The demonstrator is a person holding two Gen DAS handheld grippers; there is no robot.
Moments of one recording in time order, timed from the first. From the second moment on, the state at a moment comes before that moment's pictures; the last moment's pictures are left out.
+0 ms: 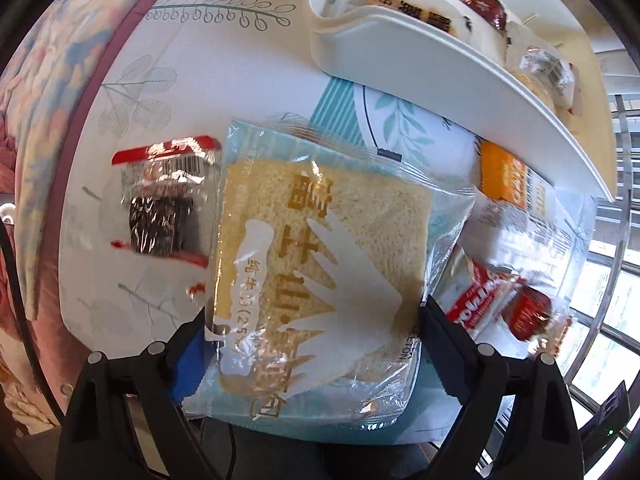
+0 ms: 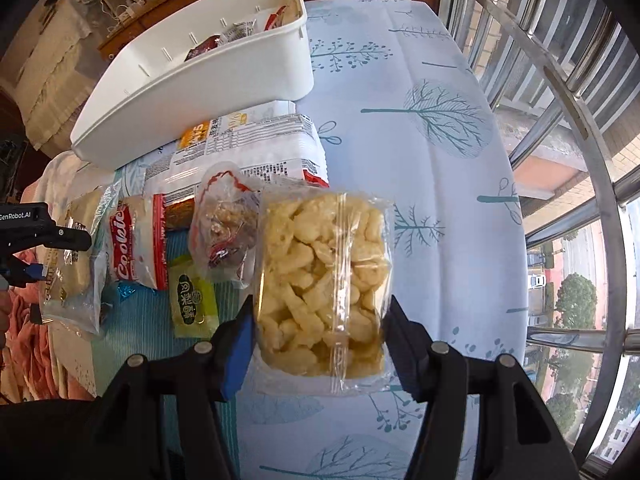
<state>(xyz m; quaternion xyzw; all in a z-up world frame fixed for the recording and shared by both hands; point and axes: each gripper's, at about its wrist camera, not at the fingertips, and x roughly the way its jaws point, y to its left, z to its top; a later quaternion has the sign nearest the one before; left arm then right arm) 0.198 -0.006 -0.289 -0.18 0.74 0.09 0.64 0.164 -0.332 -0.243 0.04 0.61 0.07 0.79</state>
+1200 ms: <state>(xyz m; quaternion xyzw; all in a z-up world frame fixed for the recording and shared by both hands) 0.266 0.007 -0.088 -0.16 0.60 -0.03 0.78 0.243 -0.257 -0.110 0.06 0.48 0.15 0.87</state>
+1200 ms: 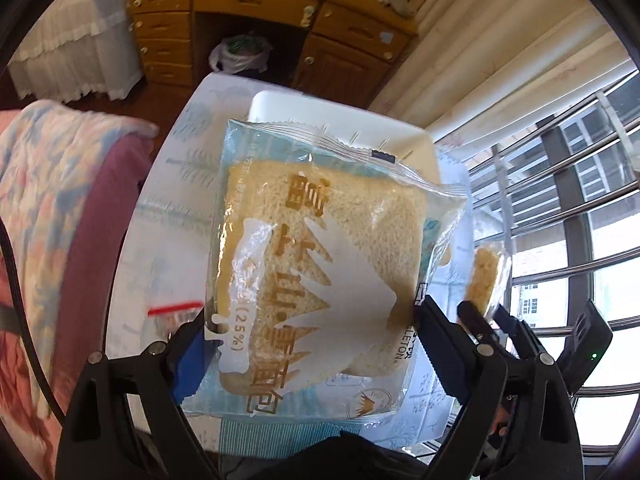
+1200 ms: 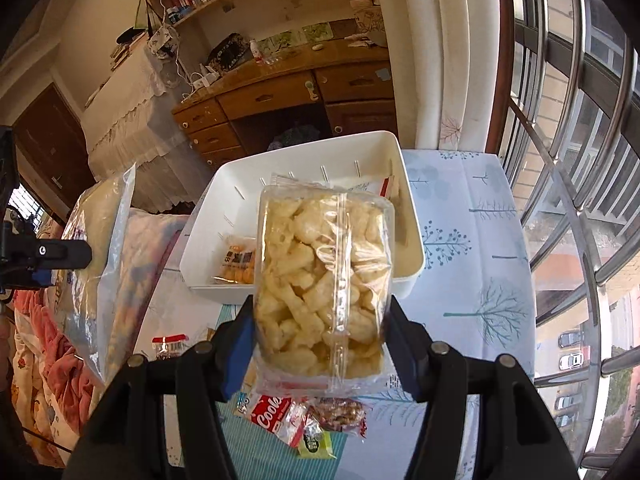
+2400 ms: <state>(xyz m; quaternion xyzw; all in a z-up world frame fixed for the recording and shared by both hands) 0.361 -0.016 -0.099 -0.12 0.47 -0.09 0.87 0.306 -0.238 -0.121 0.11 0.42 0.13 0.89</state>
